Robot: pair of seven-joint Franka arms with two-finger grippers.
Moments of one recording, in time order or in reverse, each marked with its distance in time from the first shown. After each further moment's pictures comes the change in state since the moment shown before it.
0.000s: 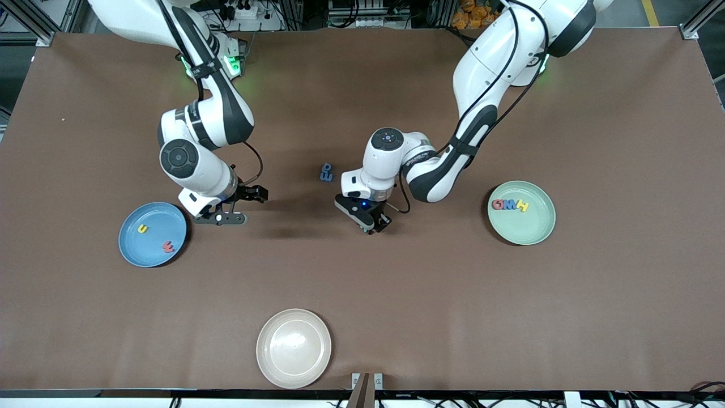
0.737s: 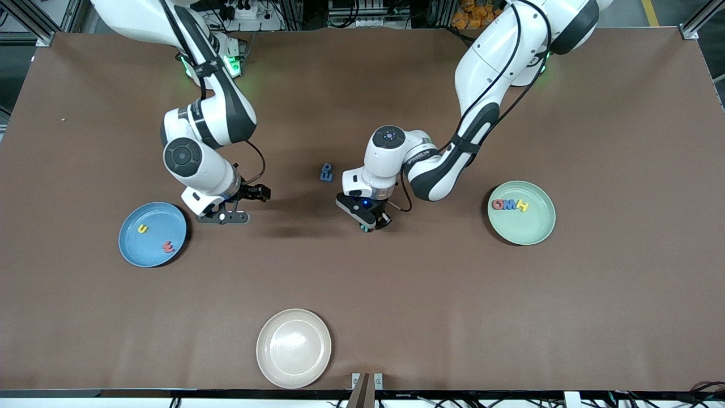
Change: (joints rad) left arm 0.009 -0.015 -0.006 -0.016 0.000 0.000 -0.013; right arm 0.021 -0.001 0.001 -0.002 0.000 0.008 0.007
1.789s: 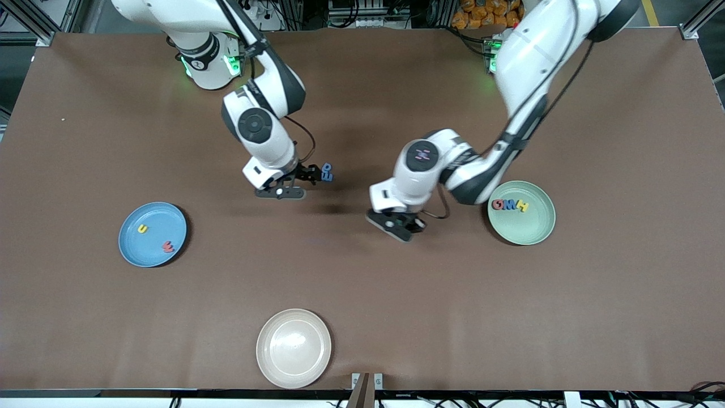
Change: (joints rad) left arm 0.276 -0.185 -0.132 -0.091 -0.305 -0.285 0.334; right arm 0.131 0.054 0.140 -0.048 0.002 0.184 0.302
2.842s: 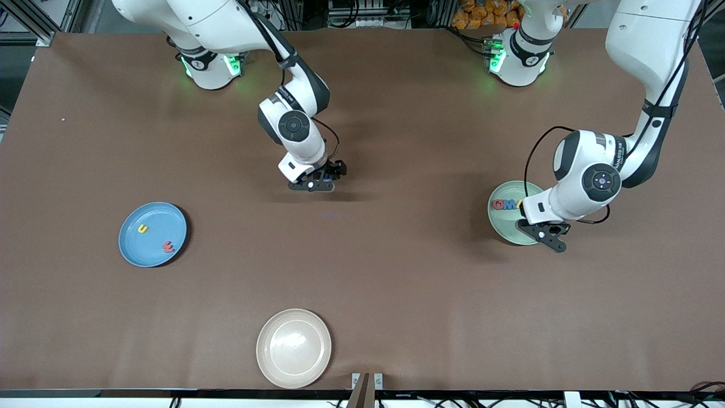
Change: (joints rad) left arm 0.288 -0.257 0.231 -0.348 -0.160 -0.034 0.557; right arm 0.050 0.148 0.055 -0.002 0.000 0.152 0.091
